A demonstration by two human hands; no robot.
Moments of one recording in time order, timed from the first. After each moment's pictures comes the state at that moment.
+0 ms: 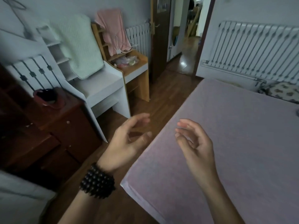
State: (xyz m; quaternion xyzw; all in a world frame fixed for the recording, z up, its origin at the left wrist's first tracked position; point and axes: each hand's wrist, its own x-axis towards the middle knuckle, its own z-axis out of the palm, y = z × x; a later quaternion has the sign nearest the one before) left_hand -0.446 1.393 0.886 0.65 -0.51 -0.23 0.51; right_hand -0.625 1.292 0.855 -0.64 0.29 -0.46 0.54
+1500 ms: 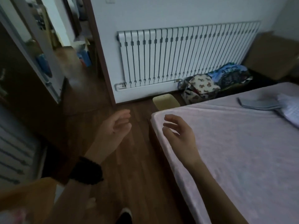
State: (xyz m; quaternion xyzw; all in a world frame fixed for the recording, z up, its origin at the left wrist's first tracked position) left_hand 0.121 0.219 0.848 0.43 -0.71 -0.43 0.36; right_hand -0.095 0.307 0.833 -0.49 0.61 -0.56 0.27
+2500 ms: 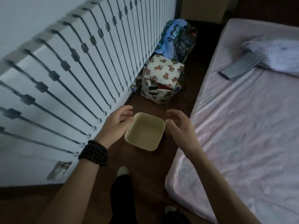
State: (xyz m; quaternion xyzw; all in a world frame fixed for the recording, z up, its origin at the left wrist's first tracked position) left_hand -0.334 -0.684 0.749 0.24 -0.83 -0.51 0.01; right_hand -0.413 -0.467 0.721 -0.10 0.78 -0.59 0.19
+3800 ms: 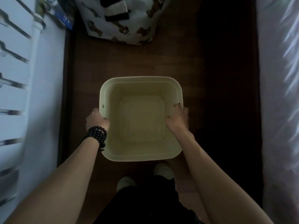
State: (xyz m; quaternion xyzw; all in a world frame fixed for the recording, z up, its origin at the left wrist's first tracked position) left_hand -0.579 -0.920 0.058 0.40 -0.86 -0.24 -0.22; right_hand -0.586 -0.661 0.068 0.28 0.86 -0.30 0.30
